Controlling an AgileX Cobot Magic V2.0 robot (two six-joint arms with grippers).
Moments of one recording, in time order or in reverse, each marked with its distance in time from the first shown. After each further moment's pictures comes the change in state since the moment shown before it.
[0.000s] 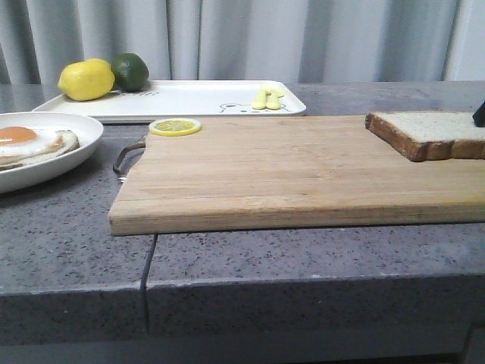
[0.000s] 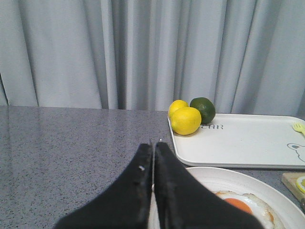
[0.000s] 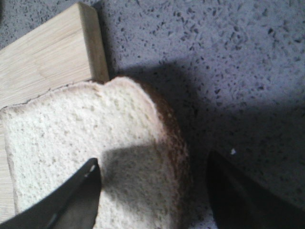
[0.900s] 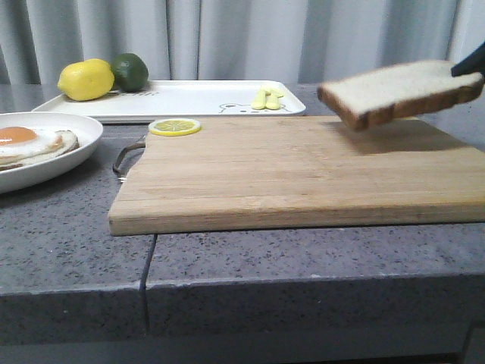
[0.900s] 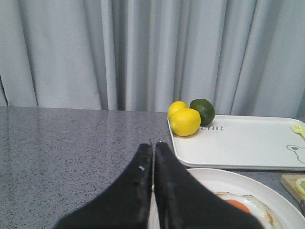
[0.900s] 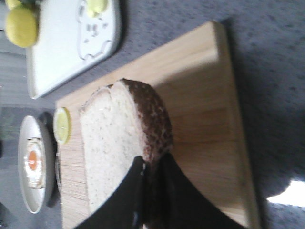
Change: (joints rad) left arm 0.000 0.000 0.000 -0.004 -0.003 0.000; right arm 0.004 -0.018 -0.002 0.337 0.140 -0.122
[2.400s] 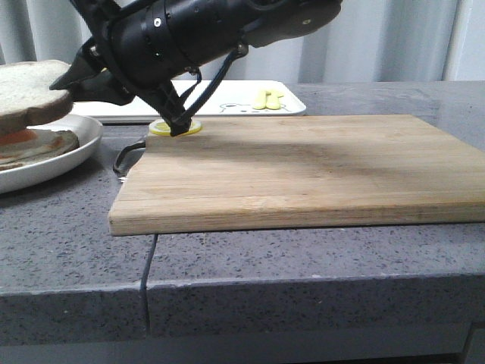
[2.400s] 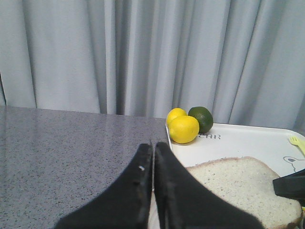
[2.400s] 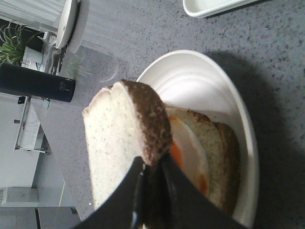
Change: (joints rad) left arm 0.000 0.000 0.000 -0.042 -0.022 0.000; right arm 0.997 0.335 -0.305 0.580 -0.601 -0.164
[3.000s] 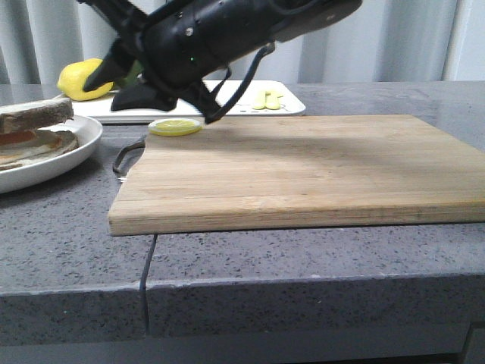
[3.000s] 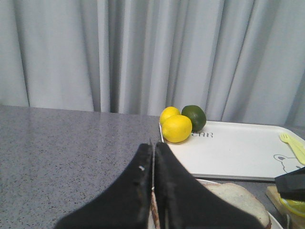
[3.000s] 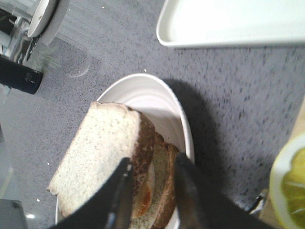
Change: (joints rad) left arm 0.000 0.050 -0.122 -0.004 0.127 0.000; right arm -0.061 -0.024 -0.005 -0.167 -0.010 -0.083
